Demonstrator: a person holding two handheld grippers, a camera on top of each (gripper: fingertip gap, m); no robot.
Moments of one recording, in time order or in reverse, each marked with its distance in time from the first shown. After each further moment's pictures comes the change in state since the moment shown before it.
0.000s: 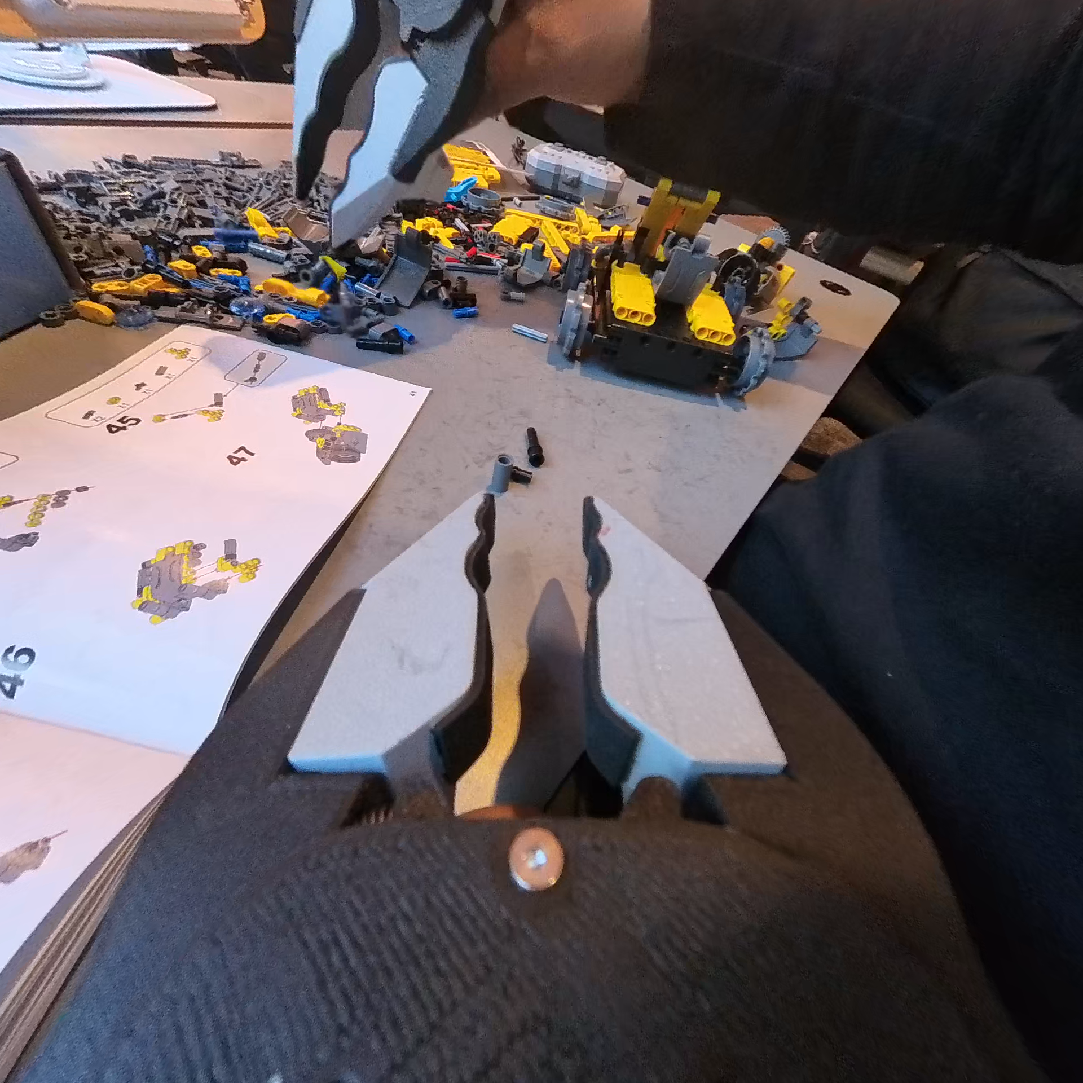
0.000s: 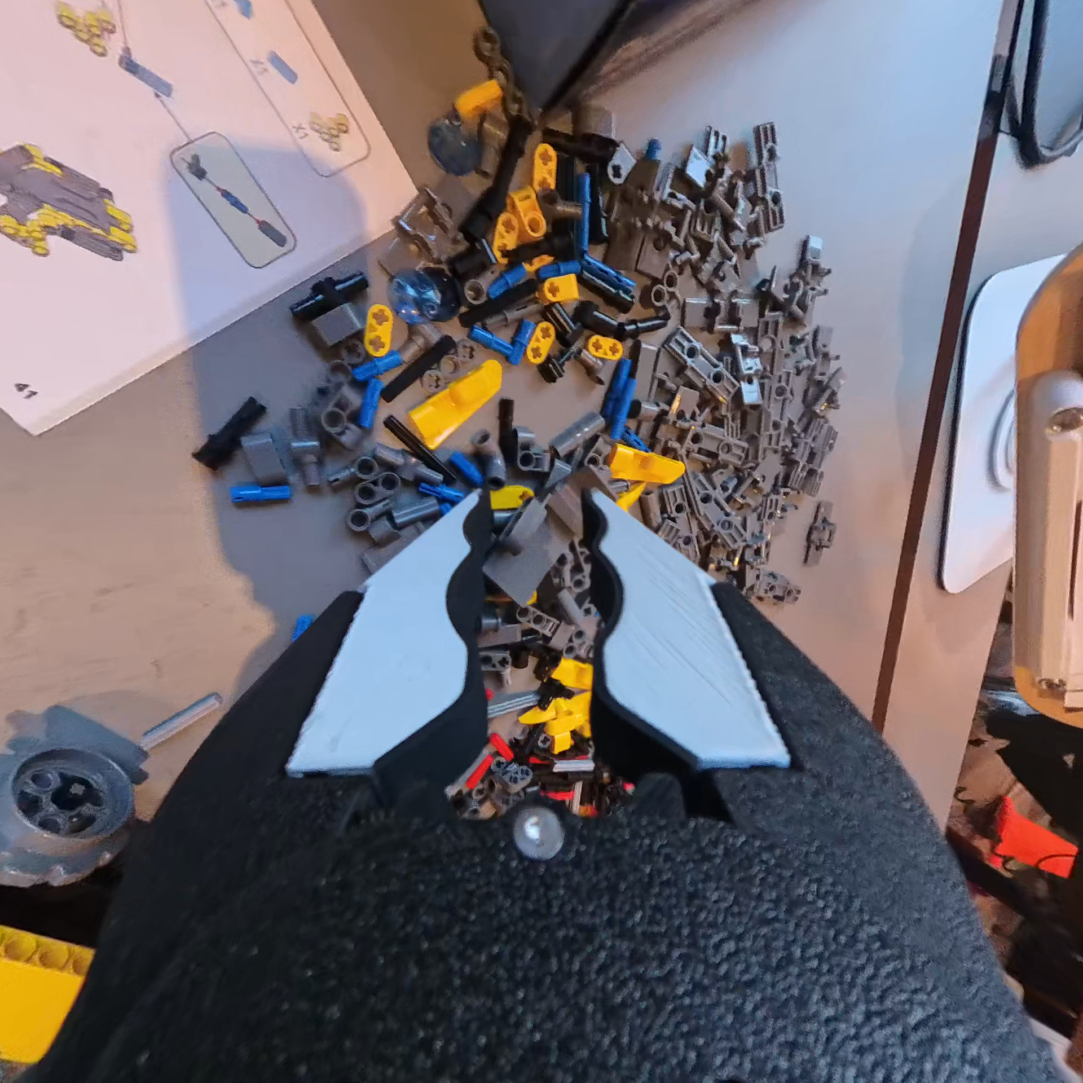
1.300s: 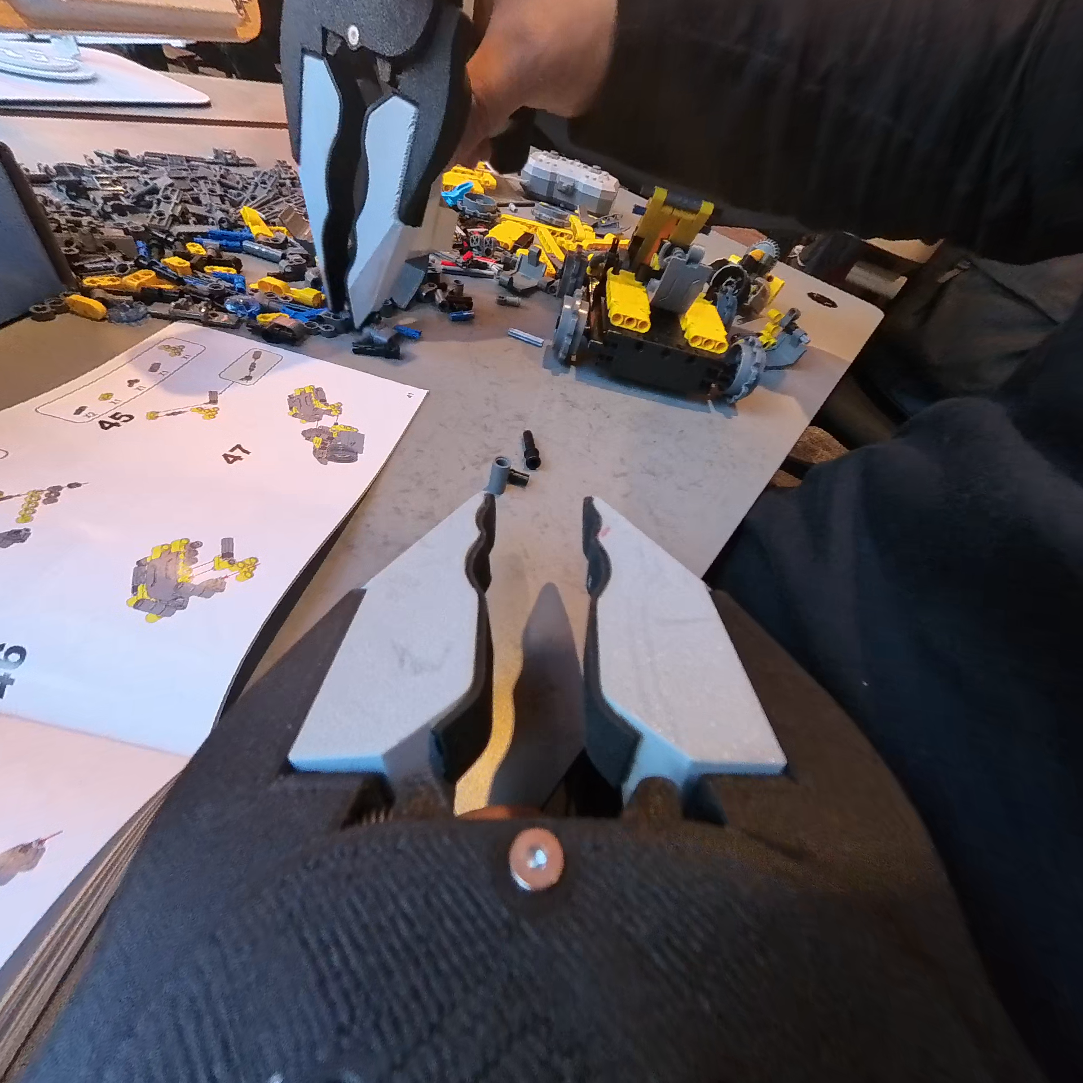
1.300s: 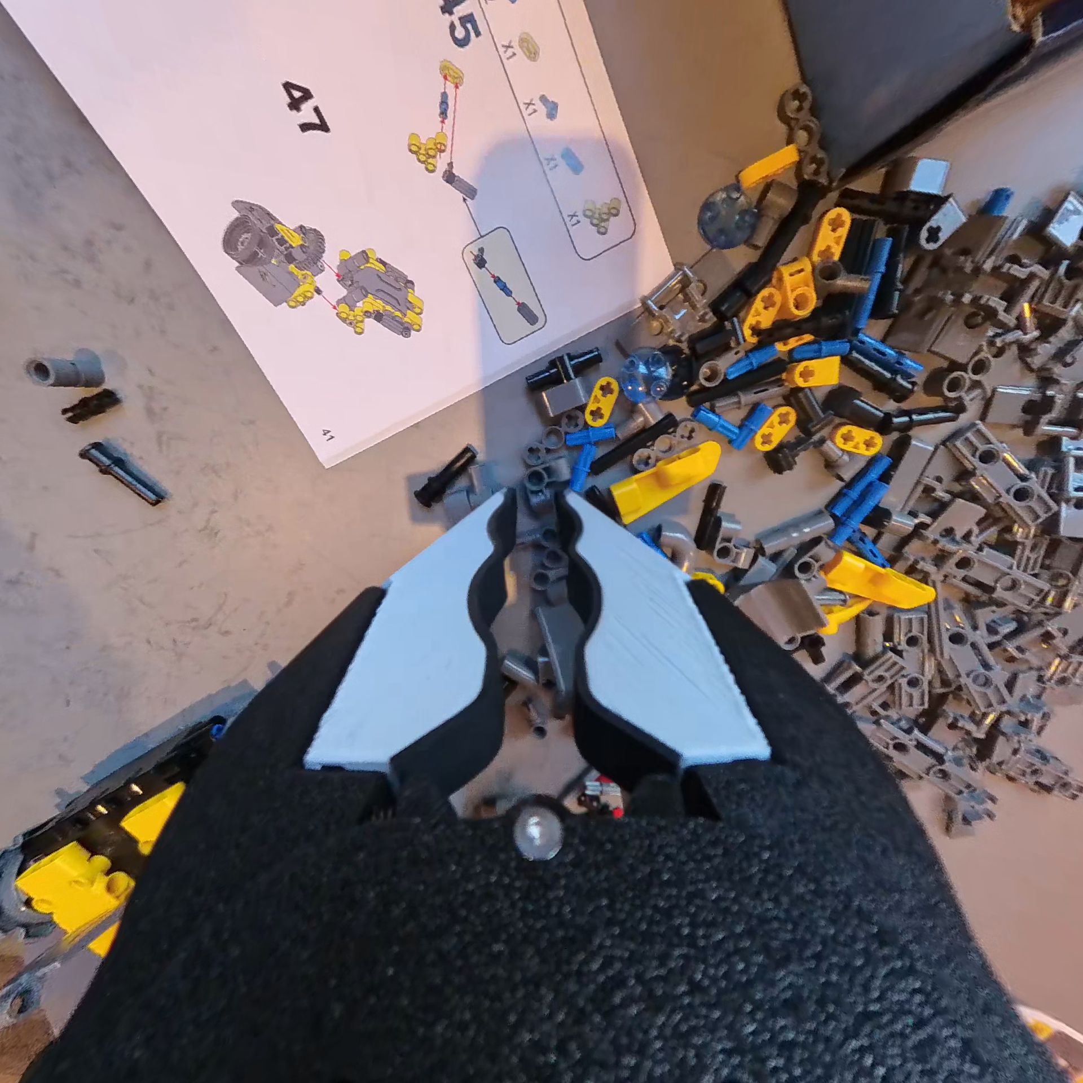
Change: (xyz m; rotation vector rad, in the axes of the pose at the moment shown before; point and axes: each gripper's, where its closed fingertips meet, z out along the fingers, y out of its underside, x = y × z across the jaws) left arm 0.000 -0.001 -0.001 0.009 0.016 -0.022; right arm -0.067 -0.020 0.005 -0.007 -0.443 0.009
